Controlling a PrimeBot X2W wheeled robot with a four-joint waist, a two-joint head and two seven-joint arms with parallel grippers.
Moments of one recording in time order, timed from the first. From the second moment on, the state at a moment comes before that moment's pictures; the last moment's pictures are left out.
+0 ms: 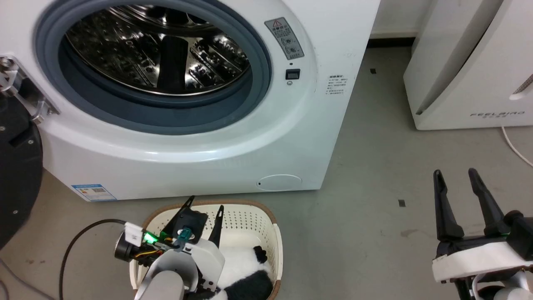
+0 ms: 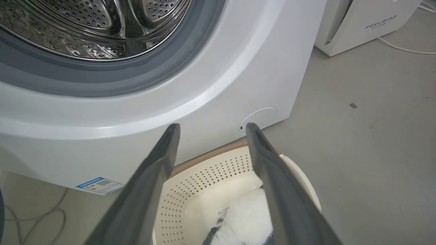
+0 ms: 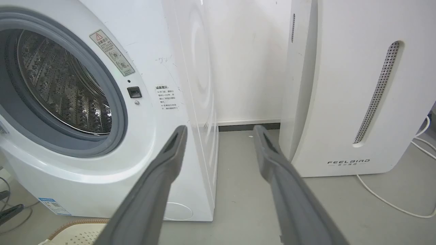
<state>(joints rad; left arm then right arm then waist) -0.29 0.11 -0.23 0.51 0.06 0.00 -0.11 -0.04 -0.05 -0.08 -0.07 0.16 0.13 -0.11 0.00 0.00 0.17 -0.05</state>
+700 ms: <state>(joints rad) -0.46 0.16 -0.39 0.76 0.11 -0.07 -0.01 -0.11 -0.05 -0.11 -0.10 0.23 0.13 -0.15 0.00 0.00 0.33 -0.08</state>
